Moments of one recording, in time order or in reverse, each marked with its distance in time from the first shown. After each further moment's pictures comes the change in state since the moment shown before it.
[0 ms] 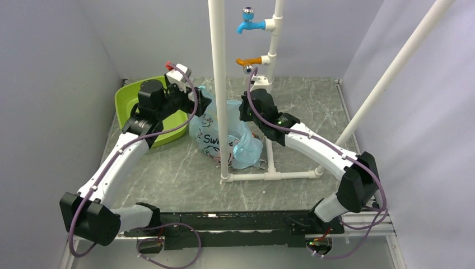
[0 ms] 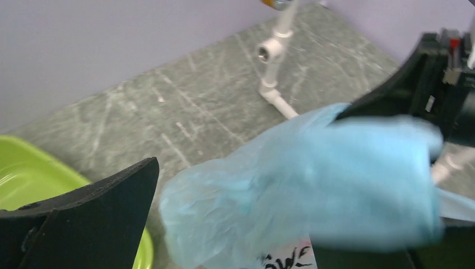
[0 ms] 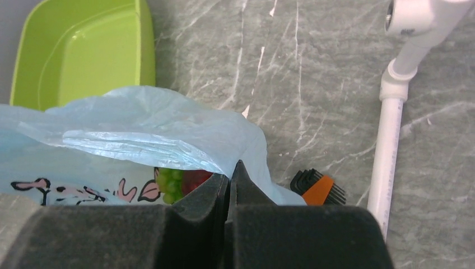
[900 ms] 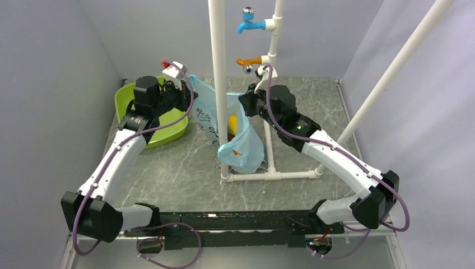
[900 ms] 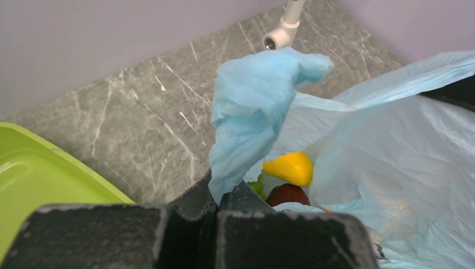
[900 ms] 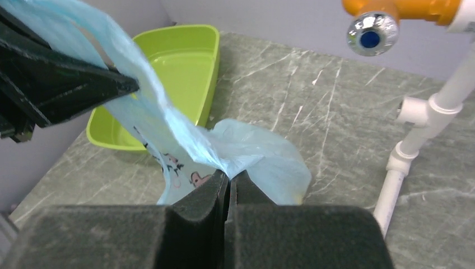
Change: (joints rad) left arm 0.063 0.019 0.037 -0.070 0.014 -0.004; right arm 0.000 -0.177 0.010 0.055 -0.132 -0.168
